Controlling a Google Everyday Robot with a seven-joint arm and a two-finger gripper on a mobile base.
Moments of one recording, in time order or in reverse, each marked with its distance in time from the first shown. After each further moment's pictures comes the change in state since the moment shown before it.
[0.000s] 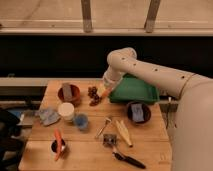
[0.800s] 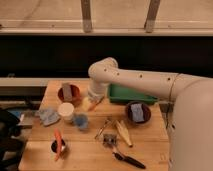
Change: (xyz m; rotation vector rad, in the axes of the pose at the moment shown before) arm 0.026 0.128 0.038 -0.083 0.088 -0.207
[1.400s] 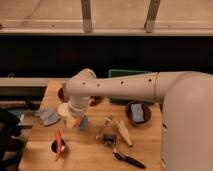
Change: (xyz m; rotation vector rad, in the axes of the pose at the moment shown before) arm 0.002 0.087 0.032 -0.039 0.088 -0.136
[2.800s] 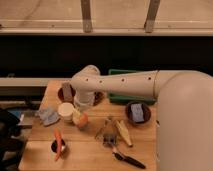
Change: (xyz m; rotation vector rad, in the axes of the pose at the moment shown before) arm 0.001 -0.057 -0.009 0.092 0.003 0.089
